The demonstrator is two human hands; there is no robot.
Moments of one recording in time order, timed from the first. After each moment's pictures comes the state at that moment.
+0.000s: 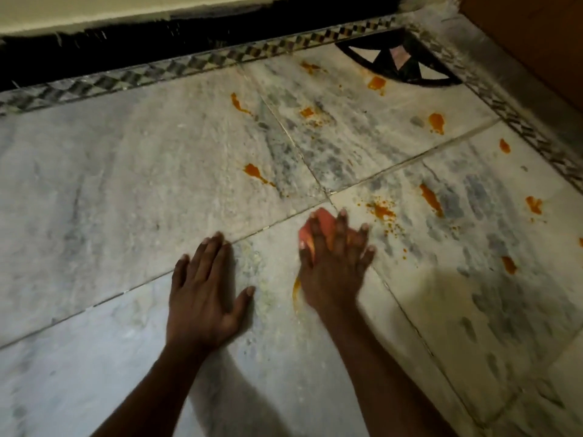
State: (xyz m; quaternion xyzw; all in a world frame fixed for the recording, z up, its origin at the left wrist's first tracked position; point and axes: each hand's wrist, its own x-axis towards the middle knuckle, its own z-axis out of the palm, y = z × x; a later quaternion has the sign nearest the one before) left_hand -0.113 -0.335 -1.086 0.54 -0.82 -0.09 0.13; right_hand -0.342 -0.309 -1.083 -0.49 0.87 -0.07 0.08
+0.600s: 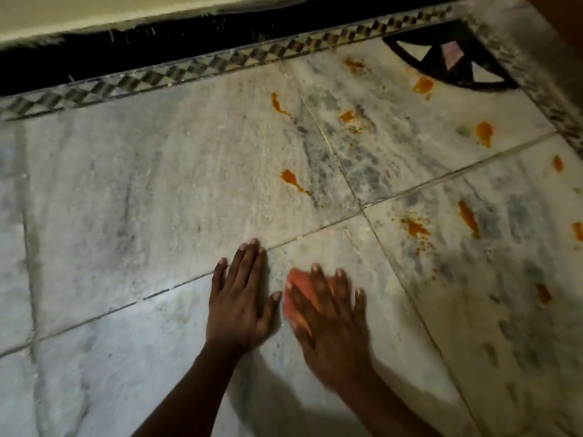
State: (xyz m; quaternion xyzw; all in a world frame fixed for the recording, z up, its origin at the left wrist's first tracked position) left_hand -0.112 -0.337 -1.082 0.55 -0.82 -0.12 0.11; right_hand -0.303 -0.243 -1.067 -0.70 0.71 0.02 0.09
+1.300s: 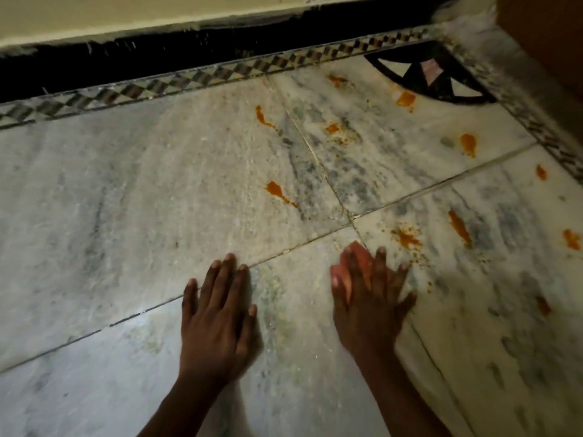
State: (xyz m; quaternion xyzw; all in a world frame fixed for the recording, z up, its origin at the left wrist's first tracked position) left_hand -0.116 -0.329 -1.086 0.57 -0.80 -0.11 0.15; right_hand -0.365 -0.294 -1.087 -0.48 0.88 -0.06 0.06
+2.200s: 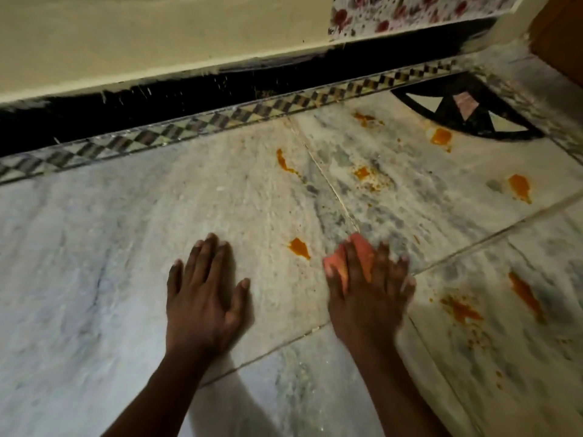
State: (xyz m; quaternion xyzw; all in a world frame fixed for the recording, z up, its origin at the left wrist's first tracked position) left_hand -0.096 -0.500 -1.099 0.63 -0.76 -0.07 0.14; right_hand -0.346 -0.448 -1.094 -0.48 0.87 -0.08 0.05
